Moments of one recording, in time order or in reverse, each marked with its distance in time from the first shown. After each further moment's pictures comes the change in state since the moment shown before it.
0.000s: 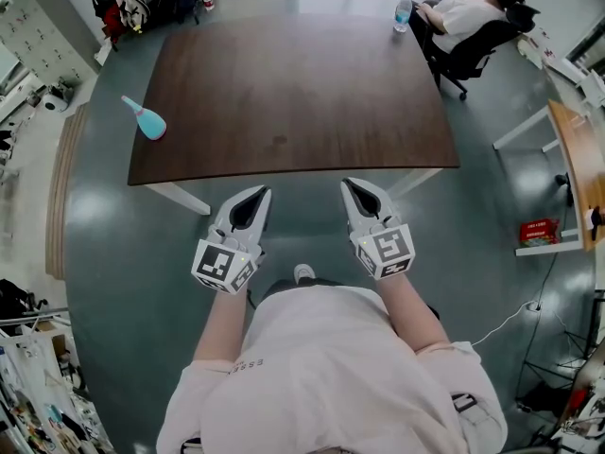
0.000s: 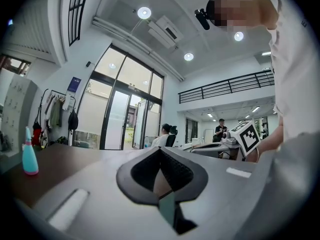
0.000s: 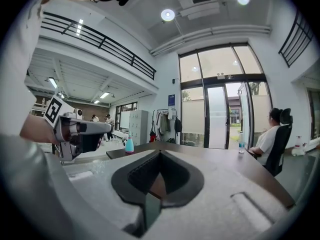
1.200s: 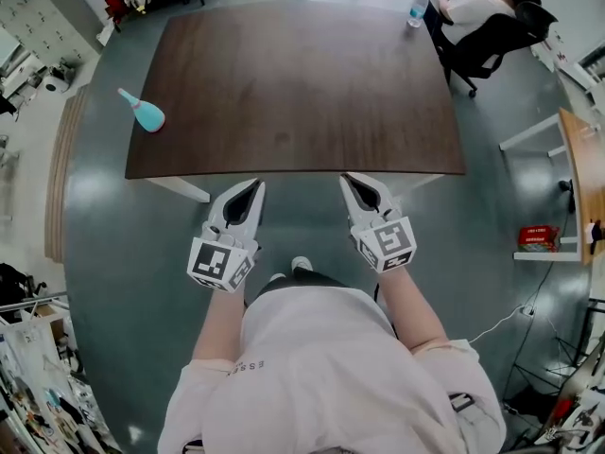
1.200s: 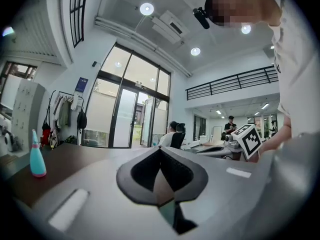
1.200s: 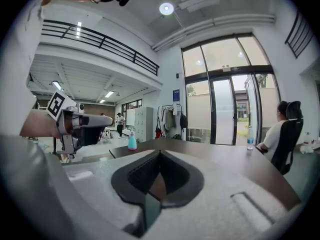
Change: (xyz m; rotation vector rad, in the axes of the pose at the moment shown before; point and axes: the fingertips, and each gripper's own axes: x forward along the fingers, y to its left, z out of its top) left arm 0.019 0.030 0.006 -0.014 0.030 0.097; right arm 0.035 -0.017 -0.010 0.013 0.051 0.084
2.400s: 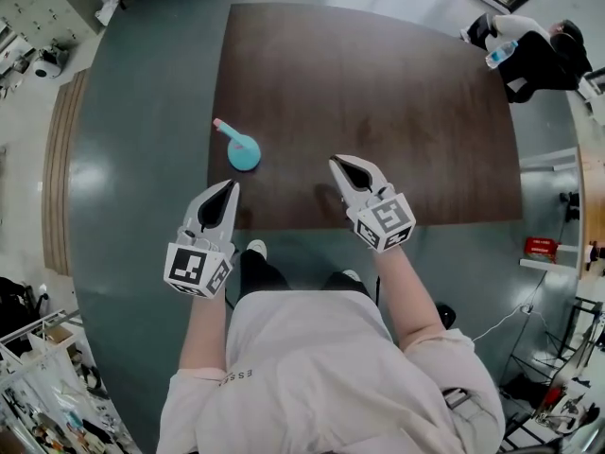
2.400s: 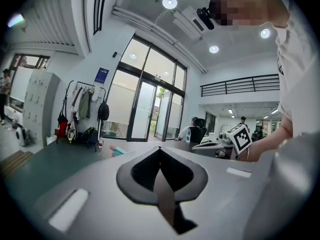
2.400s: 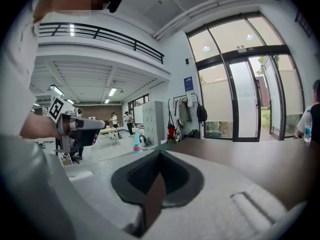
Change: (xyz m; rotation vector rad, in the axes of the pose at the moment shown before) left arm -0.094 0.404 0.012 -0.075 0.091 0.078; right arm 0.370 0.159 0.046 0.059 0.056 0.119
